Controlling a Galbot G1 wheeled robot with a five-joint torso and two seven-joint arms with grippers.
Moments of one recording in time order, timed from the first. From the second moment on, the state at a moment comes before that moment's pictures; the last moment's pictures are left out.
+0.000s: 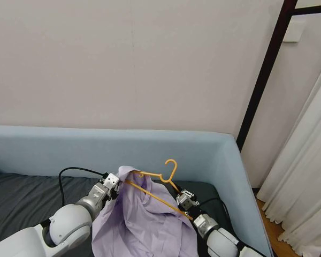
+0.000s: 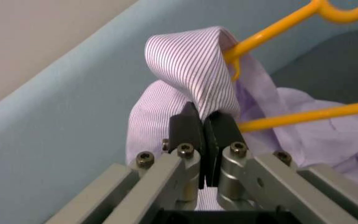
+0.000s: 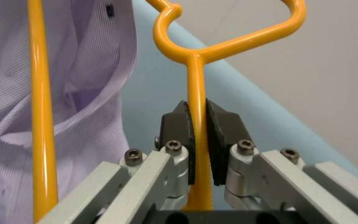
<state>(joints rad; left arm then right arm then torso) 0.67 -0.55 0.26 -2.06 -0.70 0.54 -0.42 -0.78 0.98 -0.33 1.57 -0.03 0.09 0.26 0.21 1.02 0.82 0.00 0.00</state>
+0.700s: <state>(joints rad) 0.24 -0.70 0.66 -2.04 -0.78 0.58 -0.44 -0.78 0.95 -0.28 1.58 -0.17 0.12 0.25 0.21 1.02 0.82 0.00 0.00</state>
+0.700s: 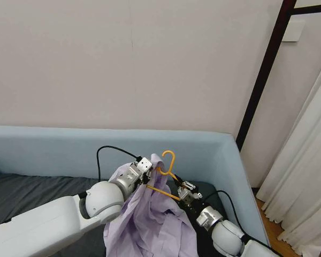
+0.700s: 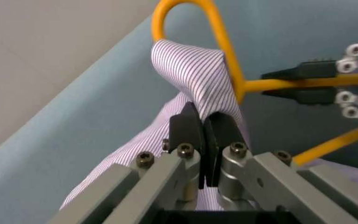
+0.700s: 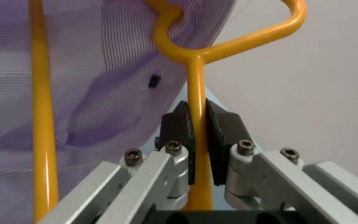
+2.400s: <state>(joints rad) 0.80 -0.47 0.13 -2.17 -0.51 0.25 -0.10 -0.83 0.96 -0.10 1.53 -0.39 0.30 0.29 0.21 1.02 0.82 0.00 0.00</state>
